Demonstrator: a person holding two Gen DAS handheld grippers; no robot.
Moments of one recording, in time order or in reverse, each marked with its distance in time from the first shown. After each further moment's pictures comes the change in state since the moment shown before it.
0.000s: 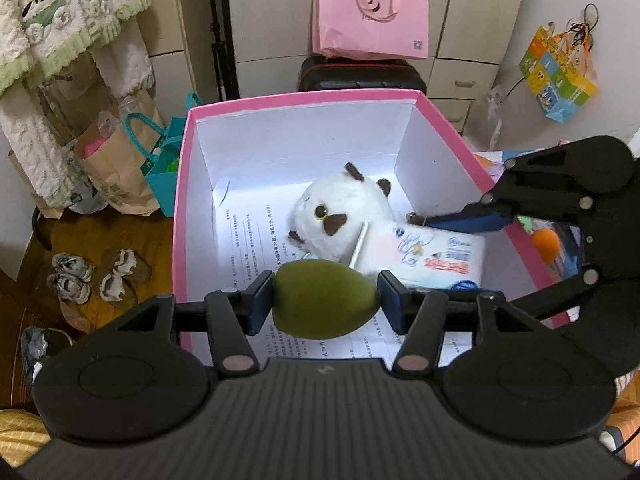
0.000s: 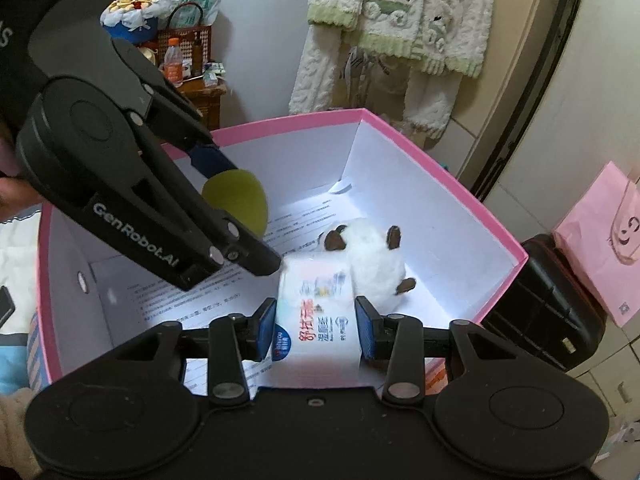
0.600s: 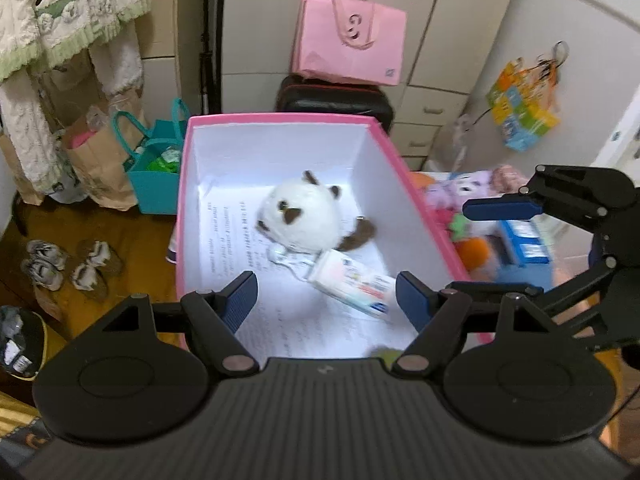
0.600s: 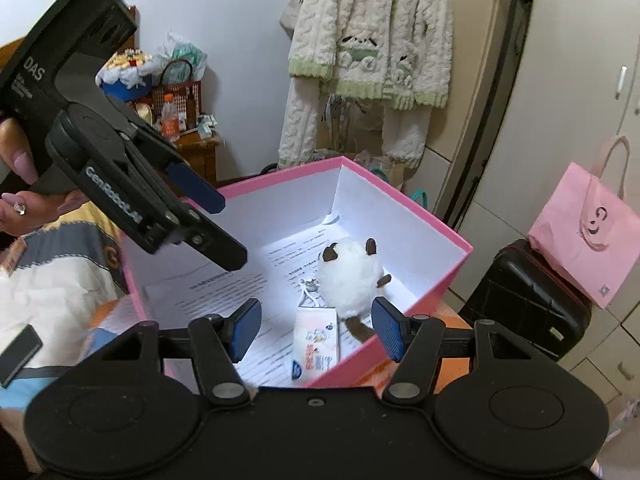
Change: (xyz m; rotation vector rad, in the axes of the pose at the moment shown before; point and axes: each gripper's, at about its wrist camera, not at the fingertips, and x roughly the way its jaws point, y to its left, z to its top) left arm -0.075 -0.008 -0.021 -0.071 -0.065 -0.127; right arm -0.095 0.006 -0.026 0.106 -0.134 -0.009
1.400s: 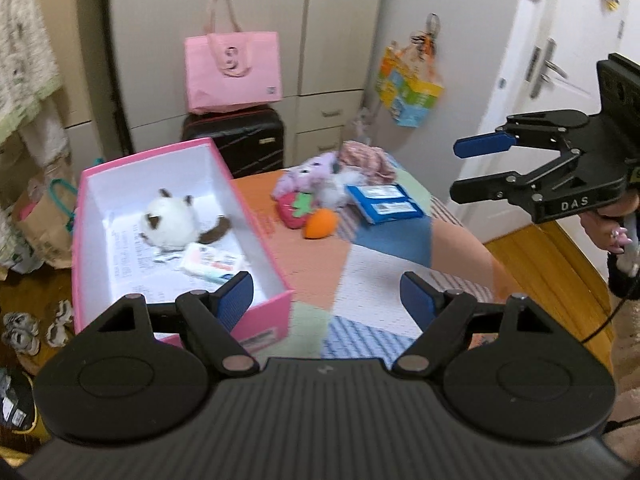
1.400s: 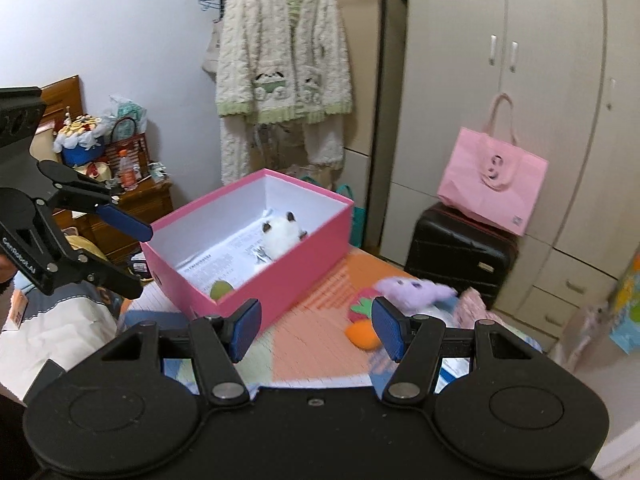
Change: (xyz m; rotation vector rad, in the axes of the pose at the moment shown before) left arm -0.078 -0.137 -0.057 0.257 -0.055 -0.142; right arm -0.170 -0.019 -0.080 0.228 -0.064 -0.149
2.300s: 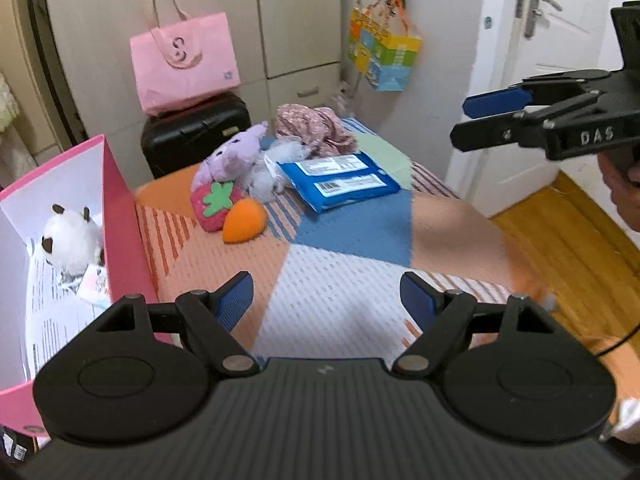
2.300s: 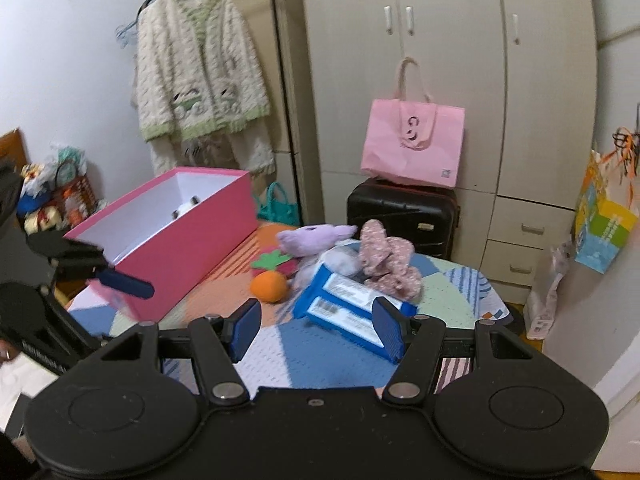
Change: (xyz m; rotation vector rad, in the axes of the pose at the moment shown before) left arm 0.138 -0.088 -0.010 0.122 0.026 0.075; right arm 0.001 -0.102 -0.098 0.206 -0.080 -0.100
